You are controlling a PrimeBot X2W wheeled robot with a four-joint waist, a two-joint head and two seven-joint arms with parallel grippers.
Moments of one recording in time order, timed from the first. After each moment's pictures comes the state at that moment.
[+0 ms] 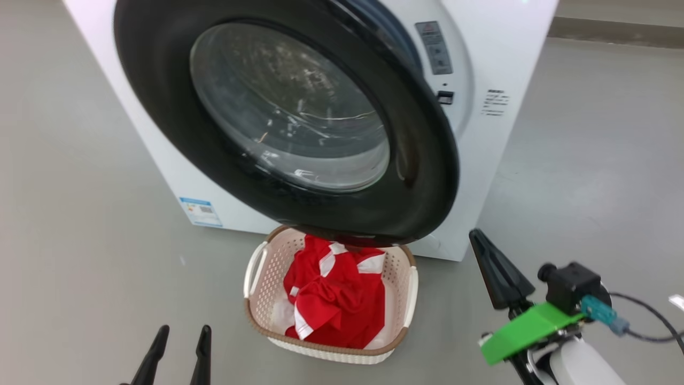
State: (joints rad) left arm 0.12 0.08 -0.01 0.11 -0.30 -0.13 -0.25; right arm -0.17 -0.09 0.22 0.30 0.37 0.12 -0.26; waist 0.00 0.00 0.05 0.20
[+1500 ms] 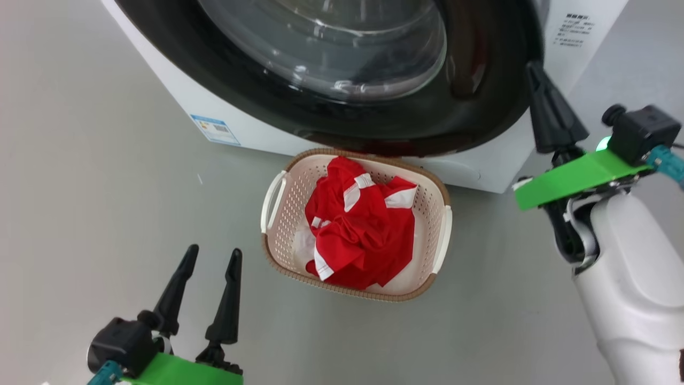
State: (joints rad) left arm -0.10 0.07 -0.10 0.11 -0.32 -0.13 -0.25; right arm -0.60 -0.11 0.11 0.44 0.39 0.13 -0.26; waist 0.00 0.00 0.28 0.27
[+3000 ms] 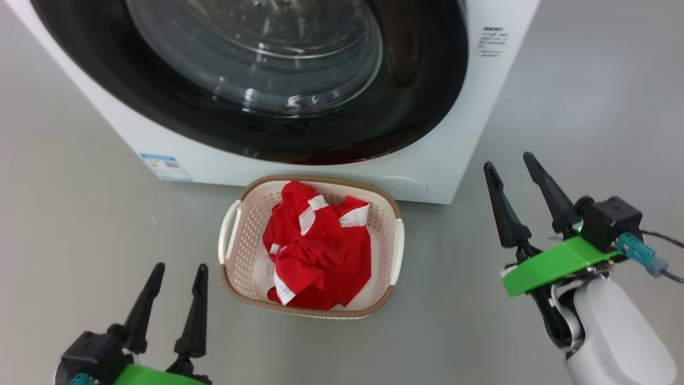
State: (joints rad) left arm -0.08 0.10 -0.04 0.15 -0.33 -0.13 -0.25; right arm -0.37 -0.11 0.14 0.37 0.39 0.13 -0.26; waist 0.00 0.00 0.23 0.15
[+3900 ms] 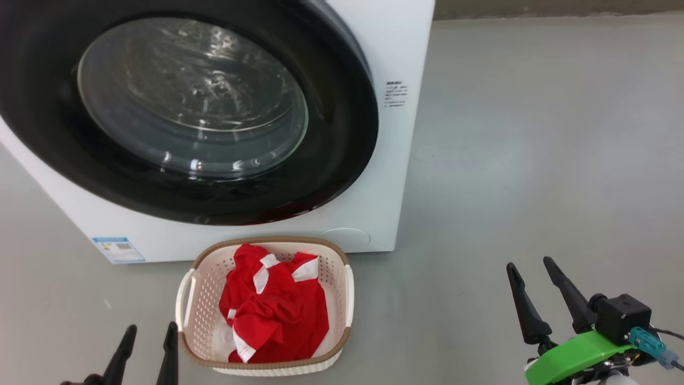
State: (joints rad) left arm 0.05 0.13 0.04 0.24 -0.34 -0.13 -0.25; right arm -0.06 -0.12 0.08 0.32 0.39 0.13 -0.26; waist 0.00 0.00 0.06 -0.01
